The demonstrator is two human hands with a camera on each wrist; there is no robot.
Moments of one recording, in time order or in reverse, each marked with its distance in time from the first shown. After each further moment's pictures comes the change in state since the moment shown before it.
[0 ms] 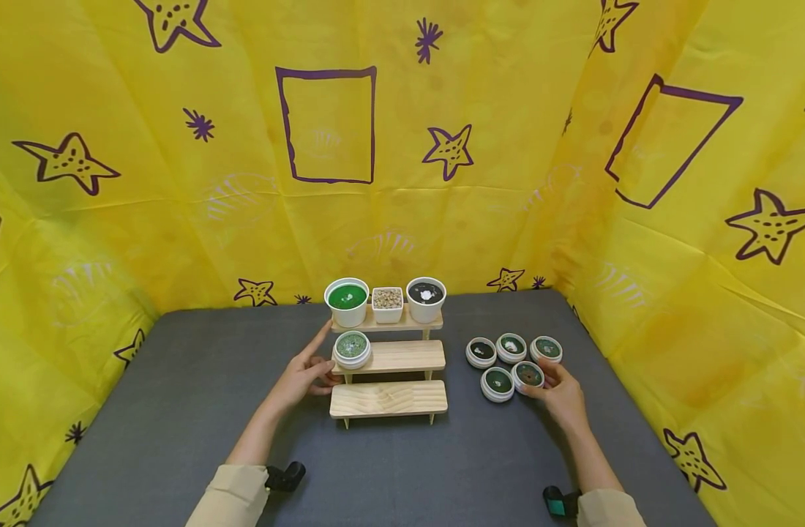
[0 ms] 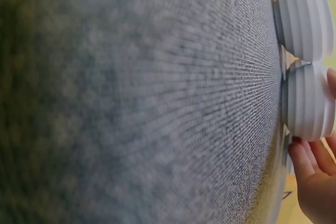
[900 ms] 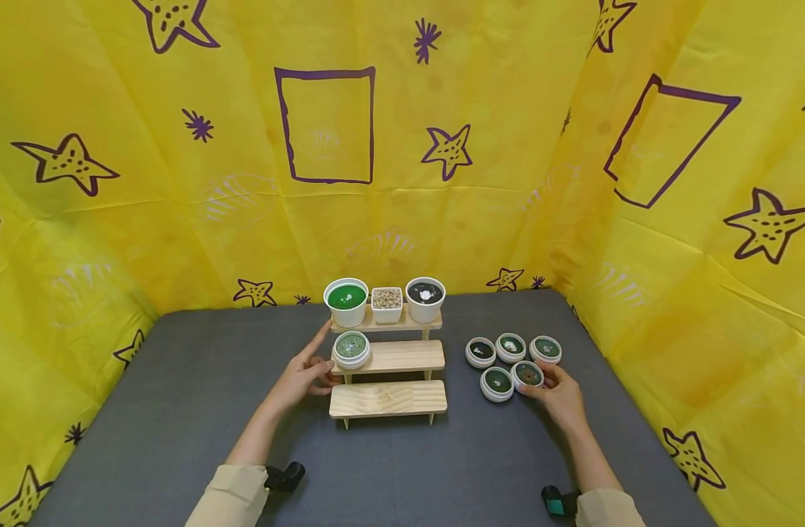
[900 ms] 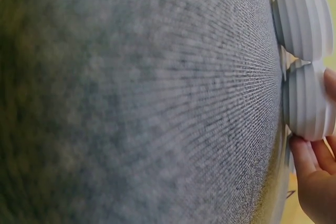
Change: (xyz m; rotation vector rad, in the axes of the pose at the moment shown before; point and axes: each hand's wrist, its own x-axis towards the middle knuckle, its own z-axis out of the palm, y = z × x) left_hand 0.000 0.000 0.000 0.001 -0.003 -0.001; right_hand 0.000 0.001 0.000 -0.002 -0.023 0.021
